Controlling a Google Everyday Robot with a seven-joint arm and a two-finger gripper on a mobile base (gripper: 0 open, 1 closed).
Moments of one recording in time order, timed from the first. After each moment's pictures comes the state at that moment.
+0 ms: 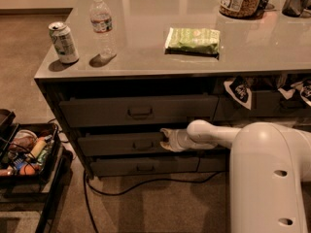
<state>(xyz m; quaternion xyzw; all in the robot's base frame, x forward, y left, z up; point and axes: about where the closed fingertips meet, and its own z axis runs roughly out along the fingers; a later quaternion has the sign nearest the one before) 0.698 -0.055 0.401 -0.71 0.61 0.04 0.35</state>
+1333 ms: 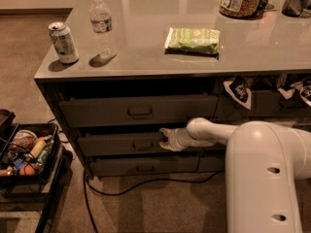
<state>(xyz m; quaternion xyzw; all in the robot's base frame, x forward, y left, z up) 0.699 -0.051 0.399 -0.72 0.61 0.06 0.34</state>
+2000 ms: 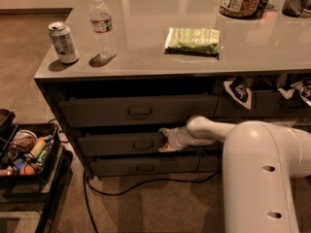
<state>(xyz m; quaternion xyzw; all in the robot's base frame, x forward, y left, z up) 0.699 -0.049 0.397 -0.72 0.61 0.07 0.33</state>
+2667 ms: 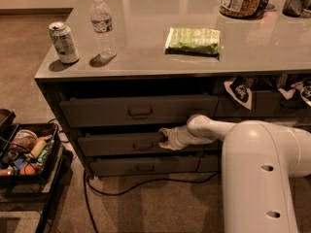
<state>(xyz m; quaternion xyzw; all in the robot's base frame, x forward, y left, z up) 0.700 -0.049 0.400 -0.72 0.61 0.08 0.33</state>
